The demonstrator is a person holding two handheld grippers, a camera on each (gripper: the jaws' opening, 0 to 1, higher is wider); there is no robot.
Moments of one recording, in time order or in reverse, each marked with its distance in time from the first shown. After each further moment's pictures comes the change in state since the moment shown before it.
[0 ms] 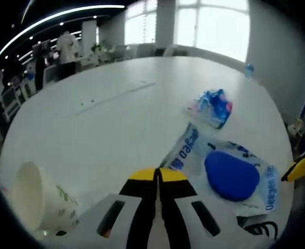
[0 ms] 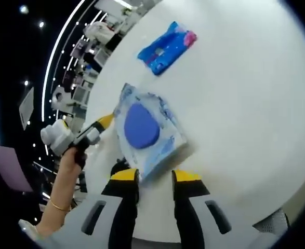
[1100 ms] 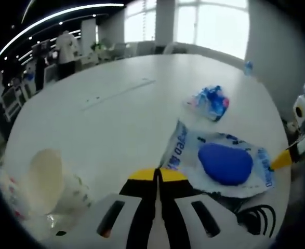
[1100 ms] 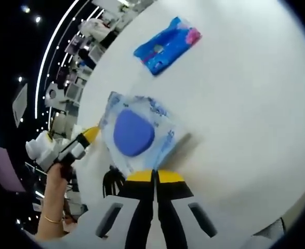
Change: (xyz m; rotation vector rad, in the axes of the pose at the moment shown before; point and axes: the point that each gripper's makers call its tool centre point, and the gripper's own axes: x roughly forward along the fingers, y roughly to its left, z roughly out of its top) left arm -0.035 0.007 -0.012 0.015 0.022 -0.002; right arm 0.016 -0.004 0.018 -0.057 -0.007 -0.068
